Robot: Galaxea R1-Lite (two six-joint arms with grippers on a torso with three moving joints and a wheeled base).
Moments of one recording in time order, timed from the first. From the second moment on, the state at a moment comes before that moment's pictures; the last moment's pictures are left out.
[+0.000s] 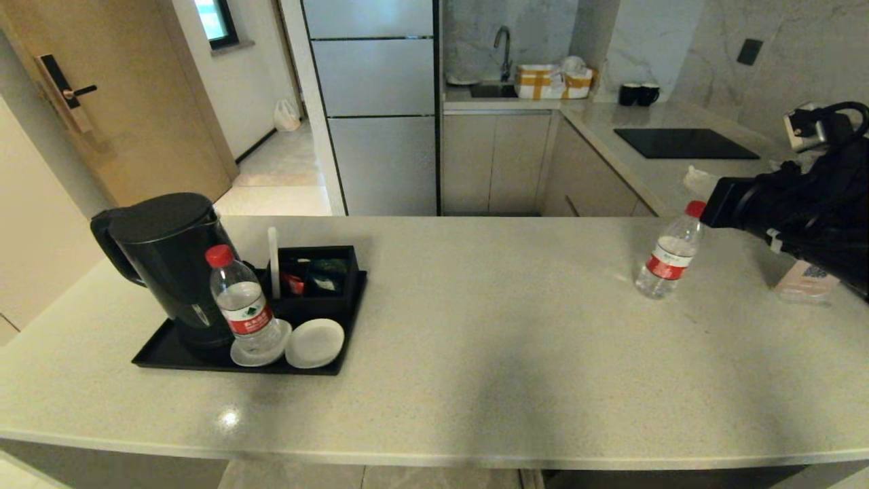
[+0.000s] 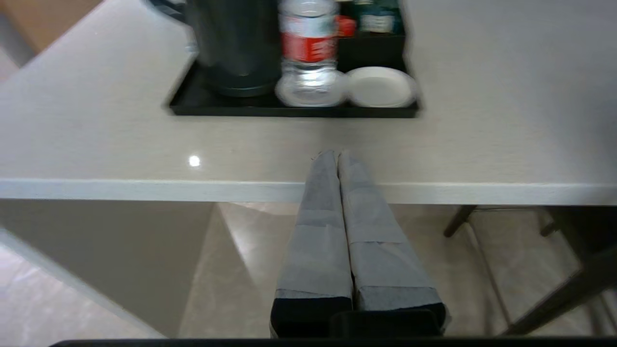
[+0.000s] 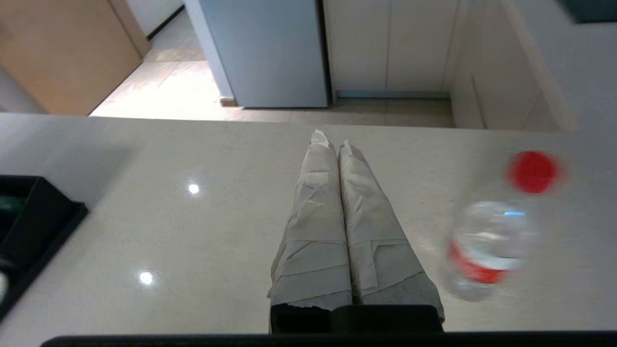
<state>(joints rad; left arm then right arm) 0.01 0.00 0.00 0.00 -0.01 0.02 0.06 1.63 -0.84 -0.81 0.14 0.07</state>
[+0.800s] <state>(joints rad) 0.01 0.00 0.00 0.00 -0.01 0.02 0.07 1.63 -0.83 -0.81 0.14 0.07</state>
